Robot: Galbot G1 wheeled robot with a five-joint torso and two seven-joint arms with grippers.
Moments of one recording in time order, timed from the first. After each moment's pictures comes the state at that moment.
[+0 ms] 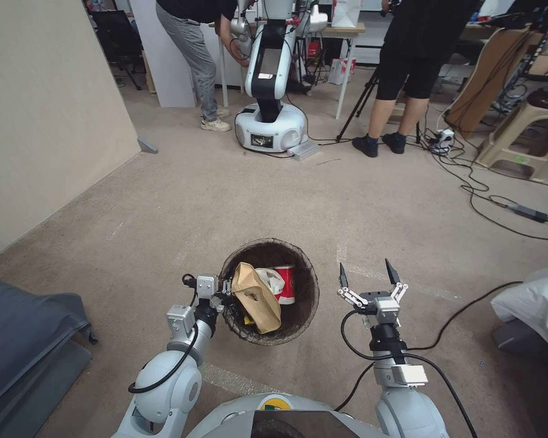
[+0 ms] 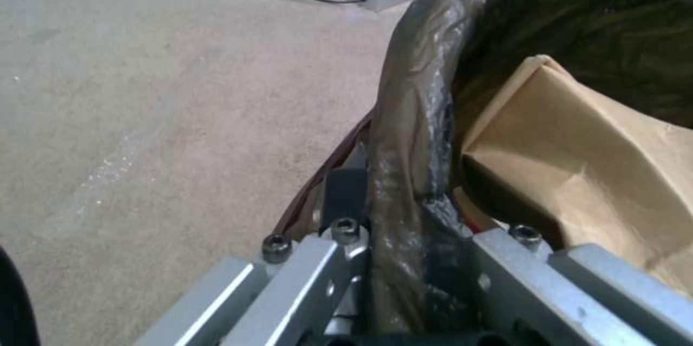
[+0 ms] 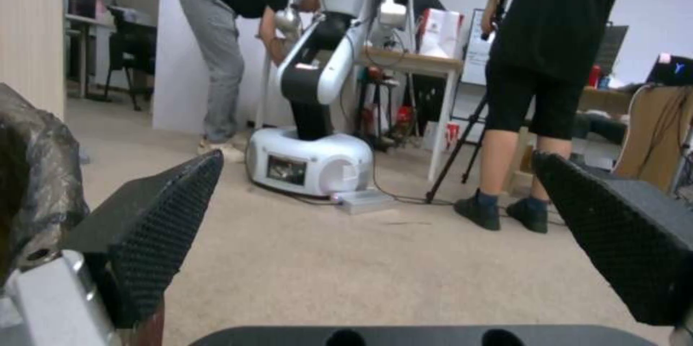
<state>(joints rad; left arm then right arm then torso) 1.61 -1.40 -0.37 -2.24 -0.26 0.37 -0.06 -1.75 1.38 0.50 2.09 -0.06 0.46 0.15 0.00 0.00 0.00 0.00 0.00</state>
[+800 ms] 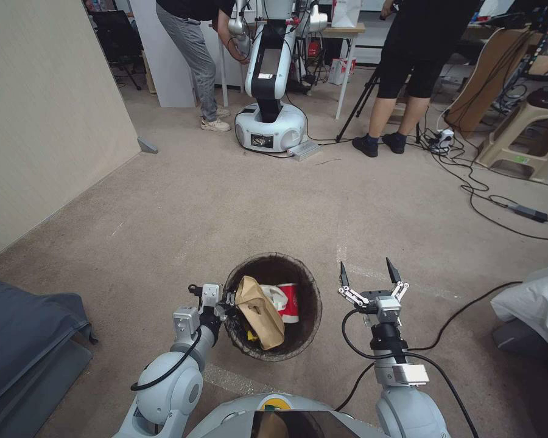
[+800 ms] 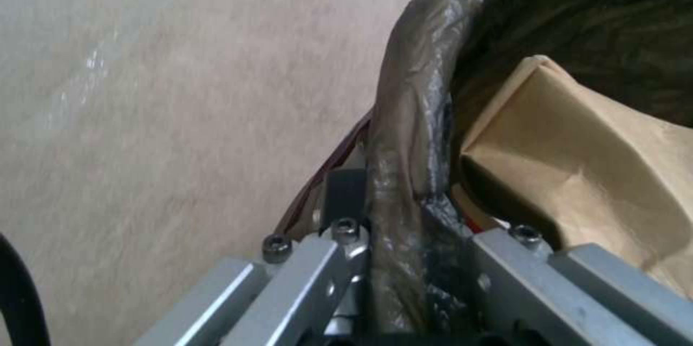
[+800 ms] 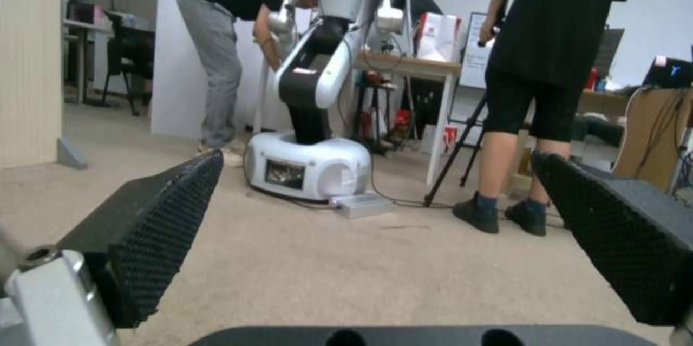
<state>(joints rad) 1.61 -1.38 -0.36 -2.22 -0.31 0.55 -0.11 -1.75 1.38 0.50 2.09 -0.06 0.47 0.15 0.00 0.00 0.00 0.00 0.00</state>
